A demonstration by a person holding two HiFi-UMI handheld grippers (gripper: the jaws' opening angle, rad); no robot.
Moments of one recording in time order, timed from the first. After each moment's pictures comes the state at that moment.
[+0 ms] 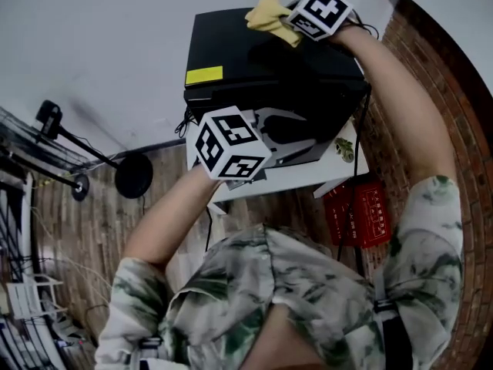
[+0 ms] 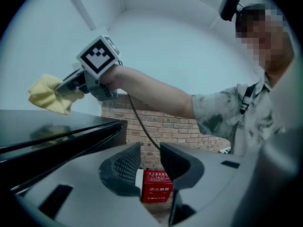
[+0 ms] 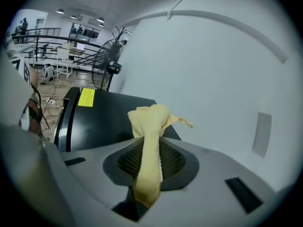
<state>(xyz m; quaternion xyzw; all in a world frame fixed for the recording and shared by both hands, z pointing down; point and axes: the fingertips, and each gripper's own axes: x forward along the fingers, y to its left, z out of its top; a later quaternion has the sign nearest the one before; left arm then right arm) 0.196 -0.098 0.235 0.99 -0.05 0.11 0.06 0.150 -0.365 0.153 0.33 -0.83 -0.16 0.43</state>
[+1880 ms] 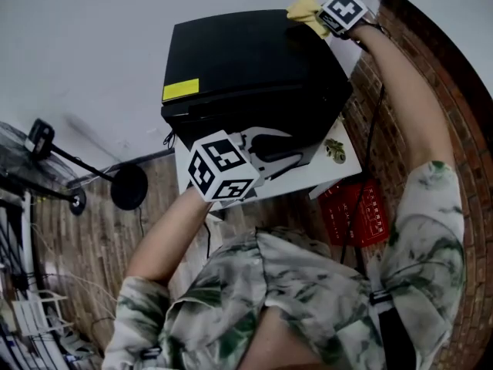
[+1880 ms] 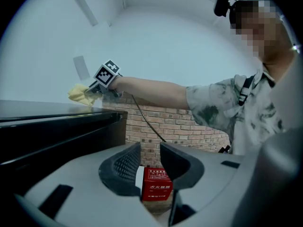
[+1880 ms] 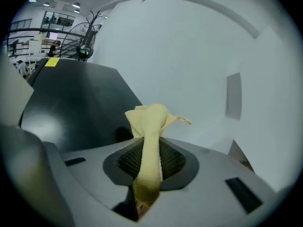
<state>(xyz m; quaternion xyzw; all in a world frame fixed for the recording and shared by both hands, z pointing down) 0.210 -0.103 0.266 0.99 -0.06 0.12 0.07 0.324 -0.458 0.175 0.45 -0.76 -0.11 0.46</state>
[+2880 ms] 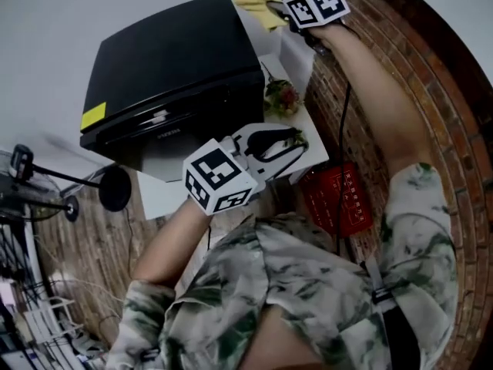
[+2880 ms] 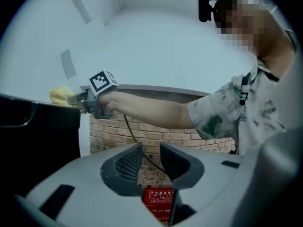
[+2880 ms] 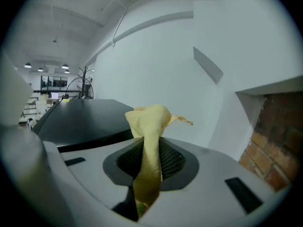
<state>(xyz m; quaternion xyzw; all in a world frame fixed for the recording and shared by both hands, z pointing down) 0.407 -0.120 0.275 0.99 -0.07 0.07 0.06 0.428 -0.454 0.208 0.43 -0.87 0.01 0.22</state>
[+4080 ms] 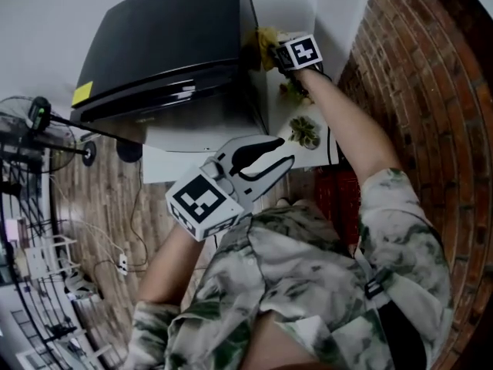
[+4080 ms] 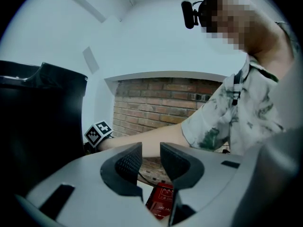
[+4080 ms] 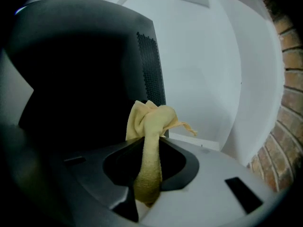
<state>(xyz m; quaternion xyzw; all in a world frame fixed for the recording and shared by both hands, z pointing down) 0.444 -0.147 0.322 0.96 -0.23 0.11 0.10 0.401 -0.499 0.496 0.37 -0.89 0.17 0.22</state>
